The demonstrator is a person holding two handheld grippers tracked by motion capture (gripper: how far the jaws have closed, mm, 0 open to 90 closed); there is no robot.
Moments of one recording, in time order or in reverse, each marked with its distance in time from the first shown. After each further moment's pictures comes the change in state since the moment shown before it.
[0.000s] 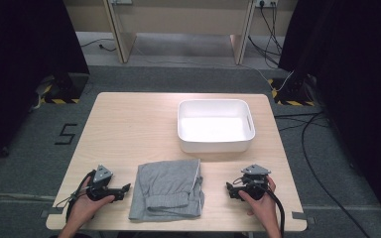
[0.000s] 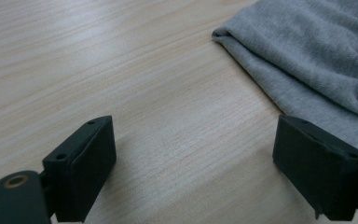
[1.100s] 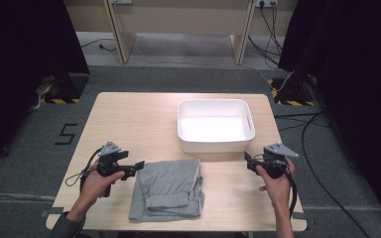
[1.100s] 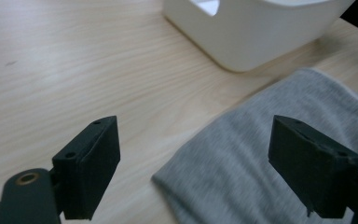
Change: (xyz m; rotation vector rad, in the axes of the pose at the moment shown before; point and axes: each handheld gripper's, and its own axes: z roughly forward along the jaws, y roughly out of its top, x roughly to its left) left arm -0.015 0.090 0.007 -0.130 -0.183 -0.068; right arm -0.050 0.051 -0.039 -0.260 -0.100 0.126
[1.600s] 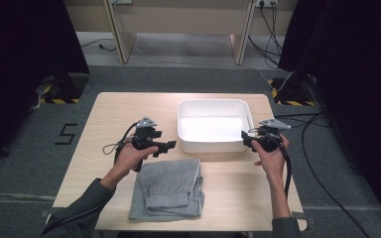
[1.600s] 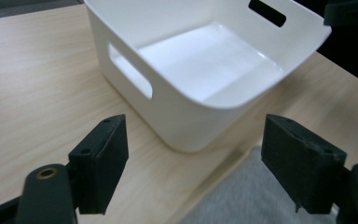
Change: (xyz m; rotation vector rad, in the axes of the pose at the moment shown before) left arm -0.039 0.083 0.073 0.027 -0.090 0.031; right arm -0.010 0.059 0.043 0.039 -0.031 0.003
